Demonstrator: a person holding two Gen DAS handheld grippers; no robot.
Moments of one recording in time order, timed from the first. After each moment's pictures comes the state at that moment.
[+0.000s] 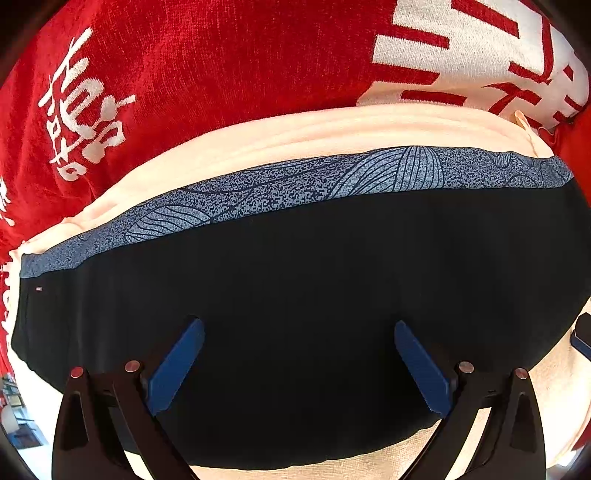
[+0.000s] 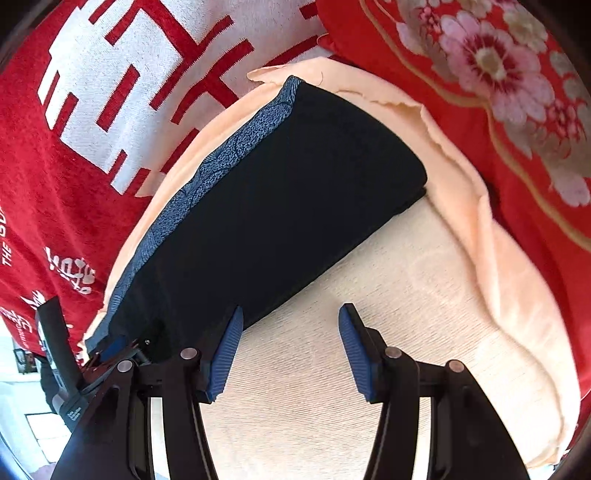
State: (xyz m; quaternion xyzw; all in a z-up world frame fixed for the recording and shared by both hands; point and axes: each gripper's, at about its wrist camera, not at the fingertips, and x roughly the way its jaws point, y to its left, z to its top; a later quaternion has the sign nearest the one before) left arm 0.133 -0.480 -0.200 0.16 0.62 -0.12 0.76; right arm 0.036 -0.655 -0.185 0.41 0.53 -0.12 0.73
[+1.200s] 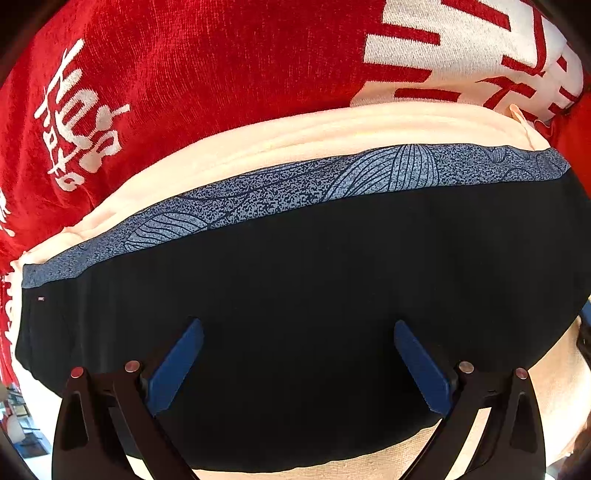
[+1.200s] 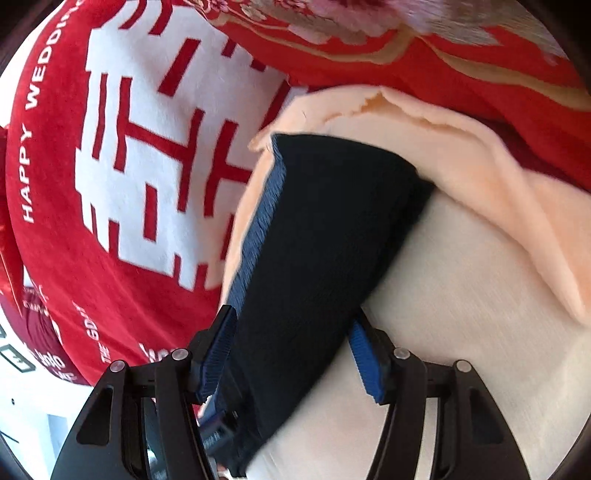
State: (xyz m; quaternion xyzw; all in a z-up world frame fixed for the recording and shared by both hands) left arm 0.137 -0.487 -0.200 0.17 0.61 -0.13 0.76; right arm 0.019 -0.684 -0.219 0.61 0.30 -0.09 0.72
